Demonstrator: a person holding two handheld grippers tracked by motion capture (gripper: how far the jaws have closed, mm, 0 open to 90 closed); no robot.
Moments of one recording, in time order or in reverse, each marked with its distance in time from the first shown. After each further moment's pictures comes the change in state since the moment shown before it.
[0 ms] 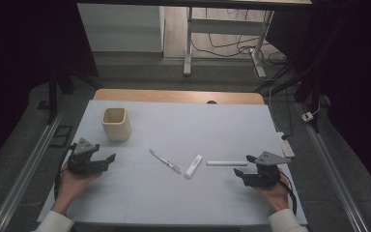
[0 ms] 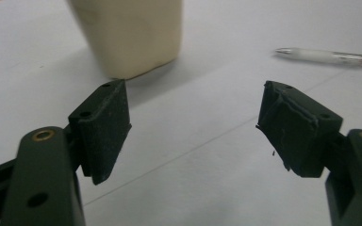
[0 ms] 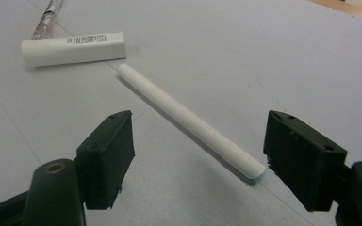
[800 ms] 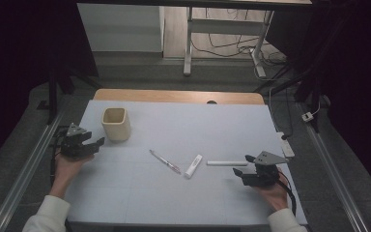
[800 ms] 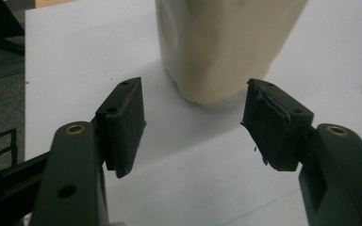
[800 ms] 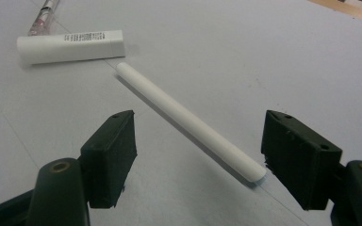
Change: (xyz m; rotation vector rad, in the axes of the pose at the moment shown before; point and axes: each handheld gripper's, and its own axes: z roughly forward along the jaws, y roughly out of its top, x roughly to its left) left arm 0.052 0.017 0.021 -0.003 0.087 -0.075; right arm 0.001 0.000 0.003 0.004 -0.005 -0.017
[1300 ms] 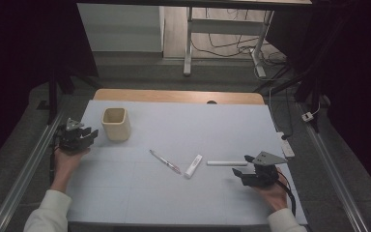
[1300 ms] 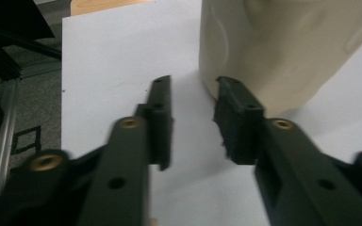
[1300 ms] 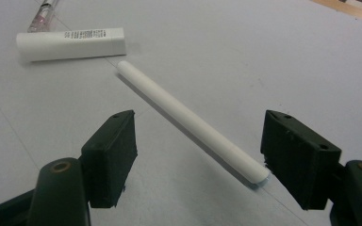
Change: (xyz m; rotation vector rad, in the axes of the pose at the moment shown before) left arm 0.016 0.007 0.012 -0.009 0.075 -0.015; right arm 0.001 0.000 0.002 0.009 0.002 -0.014
